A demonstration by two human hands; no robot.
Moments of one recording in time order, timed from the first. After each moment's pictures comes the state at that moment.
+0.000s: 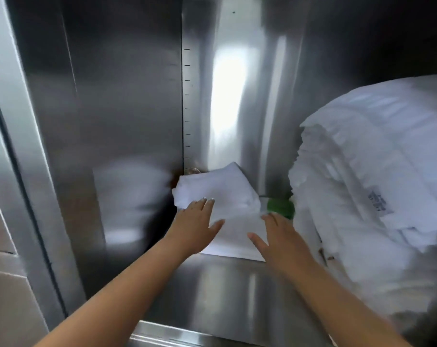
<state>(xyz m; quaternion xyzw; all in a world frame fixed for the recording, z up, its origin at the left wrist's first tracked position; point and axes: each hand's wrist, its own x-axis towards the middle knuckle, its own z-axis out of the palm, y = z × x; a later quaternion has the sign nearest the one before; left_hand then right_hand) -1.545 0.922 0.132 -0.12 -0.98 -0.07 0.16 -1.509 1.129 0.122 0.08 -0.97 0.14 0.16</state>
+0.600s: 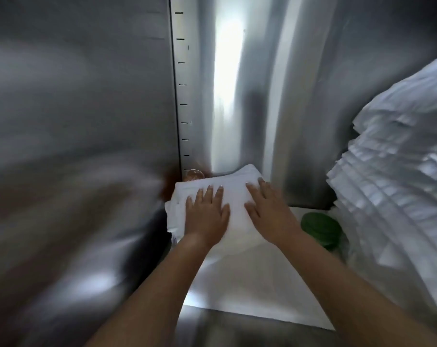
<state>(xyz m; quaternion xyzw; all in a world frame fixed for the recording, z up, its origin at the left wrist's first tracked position) -1.777 0.926 0.078 -0.05 -0.97 -0.12 0.18 -1.763 1.091 0.105 0.13 -0.97 0.10 0.18</state>
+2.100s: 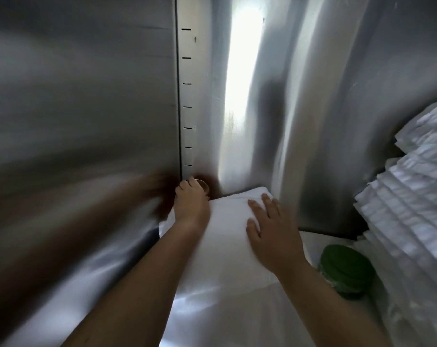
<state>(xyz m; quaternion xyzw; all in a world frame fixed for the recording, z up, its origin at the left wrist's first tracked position) -1.884 0.904 0.097 0.12 -0.96 -0.13 0.23 -1.816 1.082 0.082 0.11 -0.97 0.11 0.19</state>
